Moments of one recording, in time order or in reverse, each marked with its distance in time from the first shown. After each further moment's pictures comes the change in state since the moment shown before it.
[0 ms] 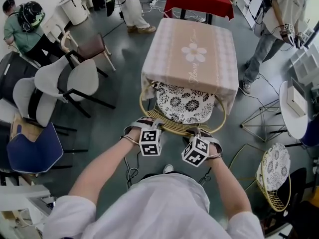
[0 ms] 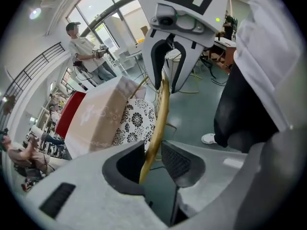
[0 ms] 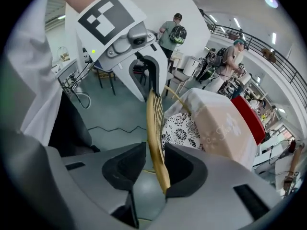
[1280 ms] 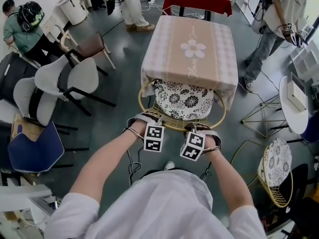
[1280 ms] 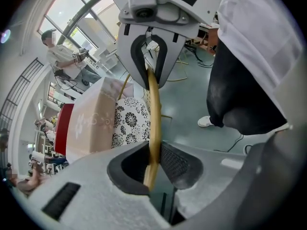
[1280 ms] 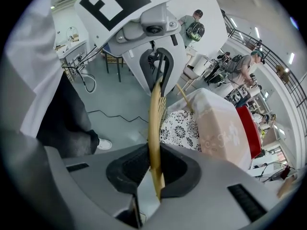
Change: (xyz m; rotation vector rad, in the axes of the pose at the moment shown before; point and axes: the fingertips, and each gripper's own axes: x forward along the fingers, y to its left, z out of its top) left arm 0.010 -0.012 0.000 0.226 0.087 -0.042; right arm 0.013 0.009 -0.004 -0.183 0.084 -0.008
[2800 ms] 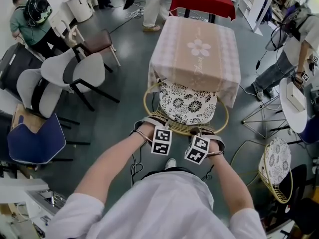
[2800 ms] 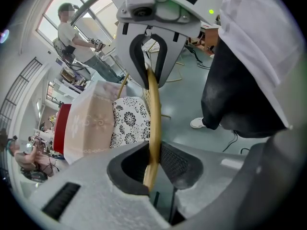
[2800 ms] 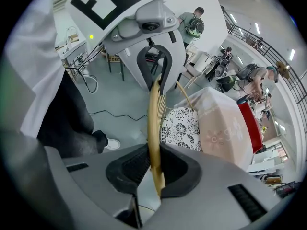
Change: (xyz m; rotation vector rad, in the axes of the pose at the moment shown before) left arm -0.021 -0.065 0.016 -0.003 0.006 -0.018; right arm -0.021 0.065 0.002 0.025 0.035 0.015
